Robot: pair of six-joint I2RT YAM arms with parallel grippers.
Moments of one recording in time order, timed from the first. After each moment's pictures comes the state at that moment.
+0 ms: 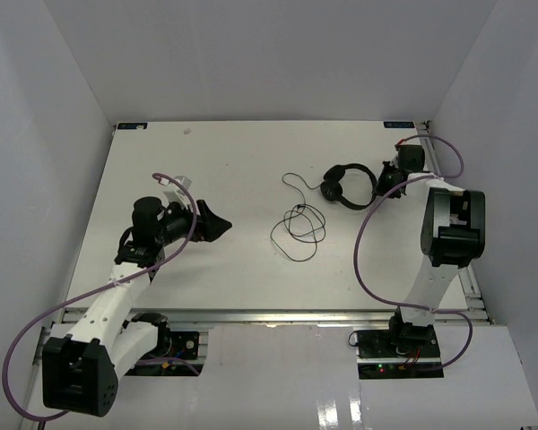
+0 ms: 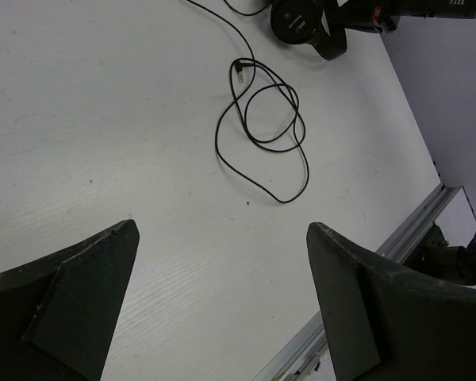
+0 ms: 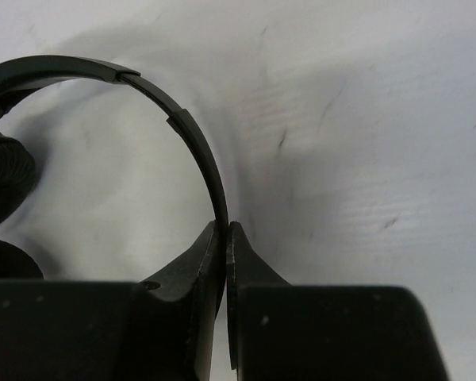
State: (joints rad) left arm -0.13 0.94 0.55 0.00 0.61 -0.39; right arm -0.05 1.97 1.26 -0.17 -0.12 0.28
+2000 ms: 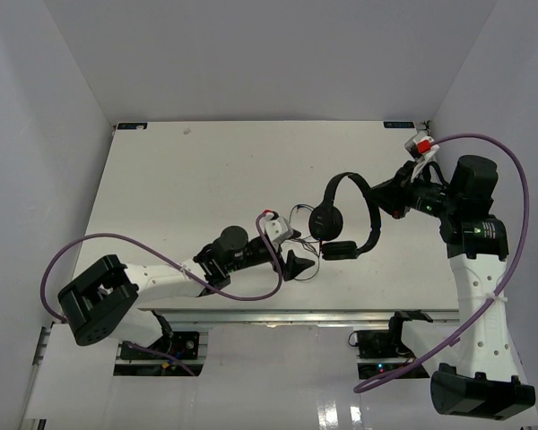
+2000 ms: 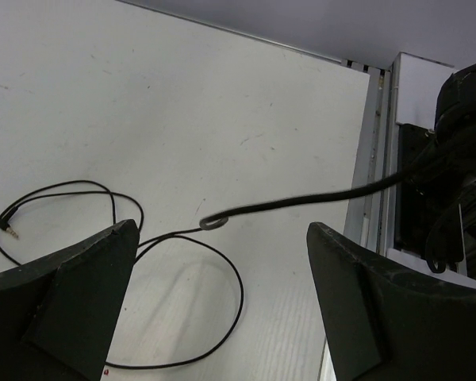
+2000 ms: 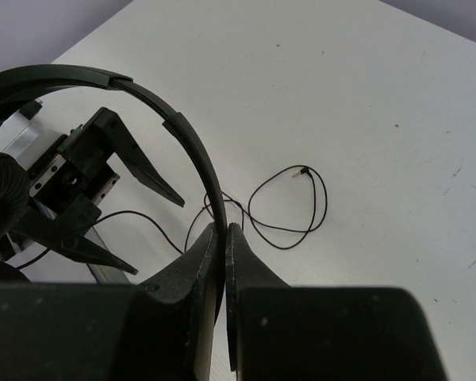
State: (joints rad) left arm -0.96 1.38 0.55 0.78 0.30 -0.06; right arm -0.04 0.91 1.17 -0.65 -0.94 -0.13
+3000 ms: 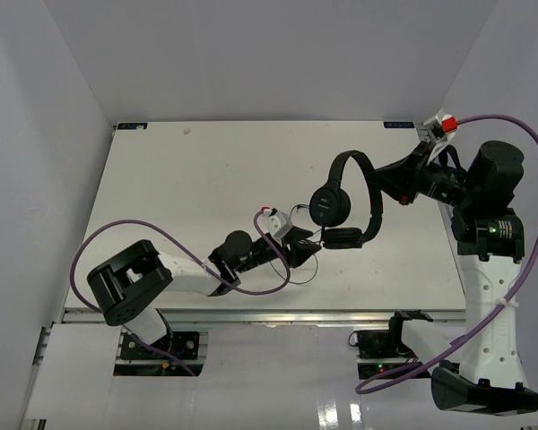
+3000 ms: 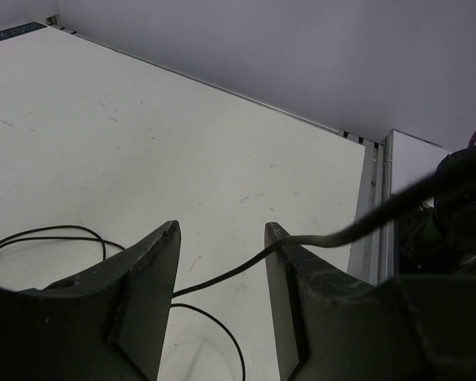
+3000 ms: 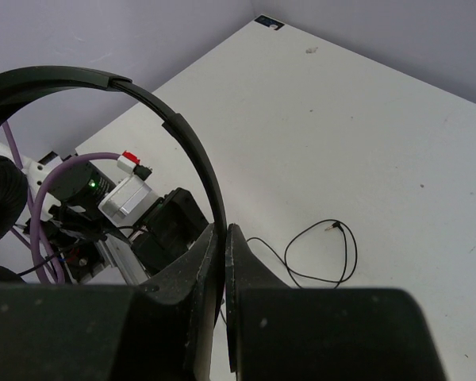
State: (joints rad) left arm -0.98 1.58 0.56 1.14 0.22 -0.20; right arm -0.04 0.93 1.34 -0.58 -1.02 0.10
